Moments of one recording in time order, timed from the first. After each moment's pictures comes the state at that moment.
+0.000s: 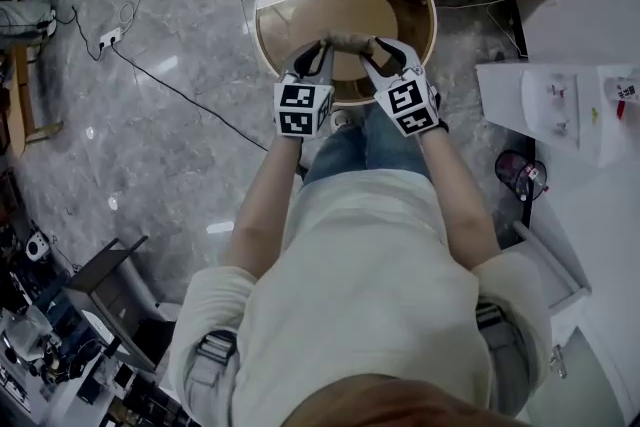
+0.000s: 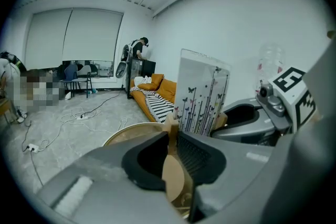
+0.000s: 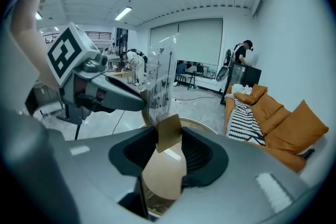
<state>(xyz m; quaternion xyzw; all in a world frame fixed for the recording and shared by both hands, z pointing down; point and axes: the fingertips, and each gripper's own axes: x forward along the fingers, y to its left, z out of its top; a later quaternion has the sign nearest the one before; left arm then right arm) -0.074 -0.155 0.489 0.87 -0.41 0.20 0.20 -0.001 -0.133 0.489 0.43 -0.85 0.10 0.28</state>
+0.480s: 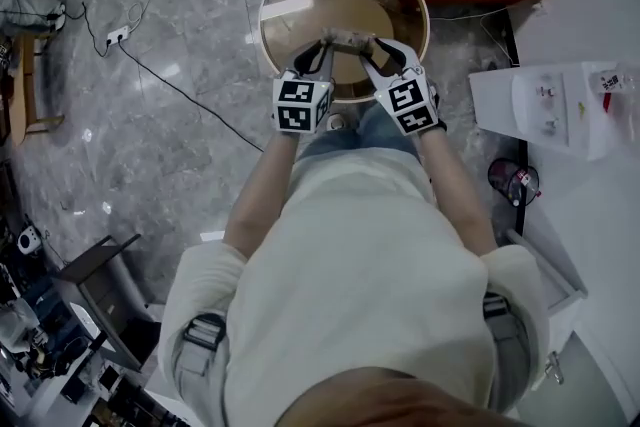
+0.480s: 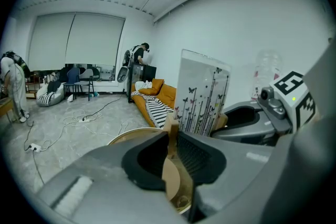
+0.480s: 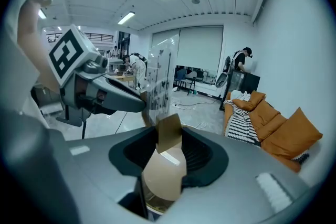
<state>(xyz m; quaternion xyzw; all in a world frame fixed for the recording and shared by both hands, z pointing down) -0.075 -0.126 0.438 0.87 -0.42 0.19 0.19 -0.001 -0.105 0.435 0.44 -0.86 0.08 0.26</state>
